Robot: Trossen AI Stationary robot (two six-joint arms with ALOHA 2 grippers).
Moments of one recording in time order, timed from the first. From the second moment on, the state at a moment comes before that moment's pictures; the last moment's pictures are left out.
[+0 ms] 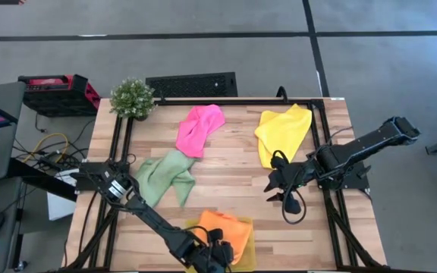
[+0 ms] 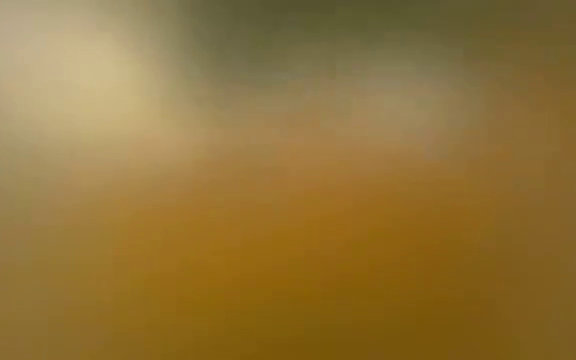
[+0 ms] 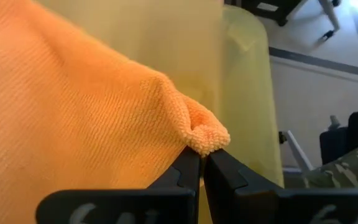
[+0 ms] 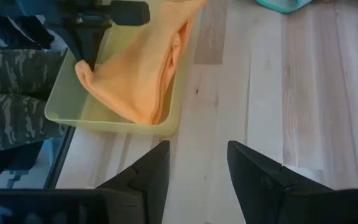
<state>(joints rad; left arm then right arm) -0.68 2.26 1.74 -0.31 -0.33 -0.70 0.38 1.11 0.83 -0.51 -0.05 0.26</state>
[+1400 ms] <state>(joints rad) -0.65 2.26 2.11 -1.05 -0.49 -0.52 0.38 1.11 0.83 -0.53 0.02 0.25</state>
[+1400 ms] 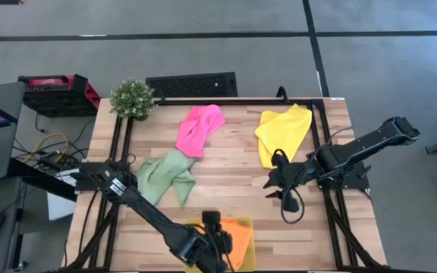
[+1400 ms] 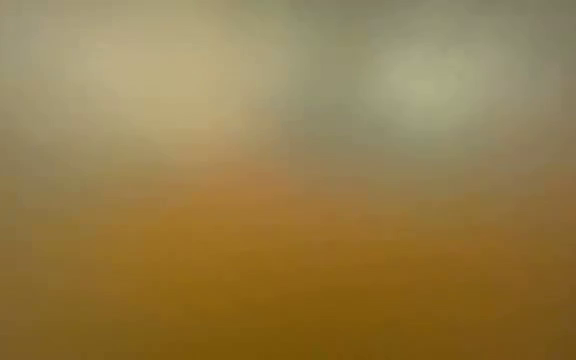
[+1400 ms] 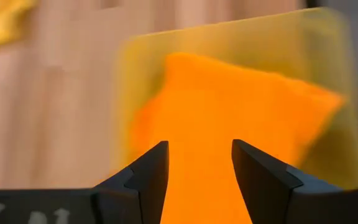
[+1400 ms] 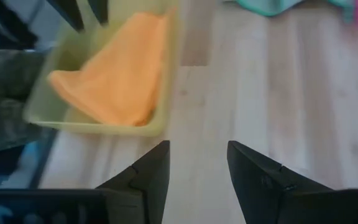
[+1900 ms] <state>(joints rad) -0.51 2.23 2.32 -1.57 -0.58 -0.51 0.19 1.21 0.83 -0.73 0.17 0.17</state>
